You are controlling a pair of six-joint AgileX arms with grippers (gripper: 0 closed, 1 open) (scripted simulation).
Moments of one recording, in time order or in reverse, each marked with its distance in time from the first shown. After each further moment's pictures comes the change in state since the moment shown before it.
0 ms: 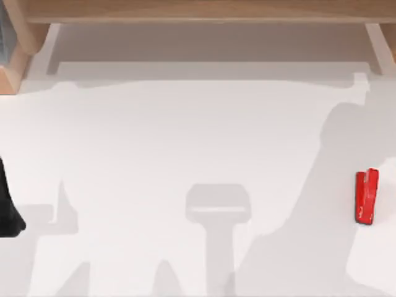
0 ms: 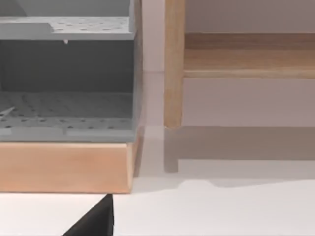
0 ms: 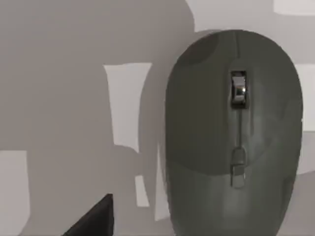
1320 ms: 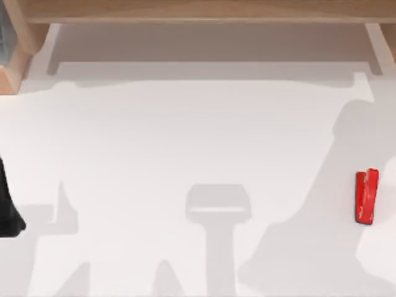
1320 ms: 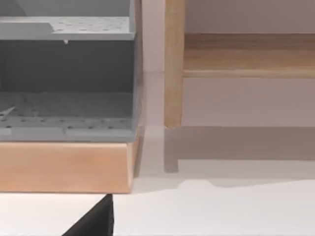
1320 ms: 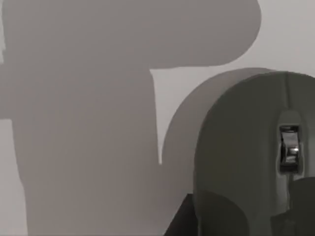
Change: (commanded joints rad) left arm 0.000 0.000 0.000 0.000 0.000 0.000; right arm 0.012 0.048 0.004 0.053 -0.012 0.007
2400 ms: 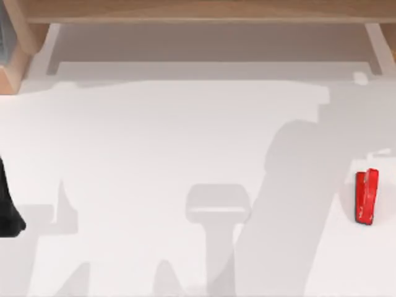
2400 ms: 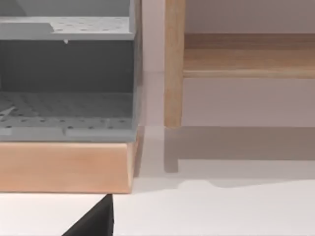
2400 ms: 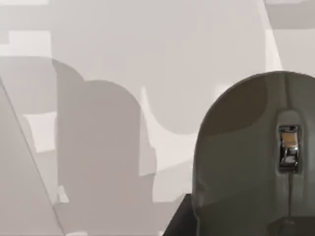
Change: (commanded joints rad) left arm 0.000 0.000 0.000 0.000 0.000 0.000; right arm -0.006 -0.274 -0.124 -0.003 0.009 -0.026
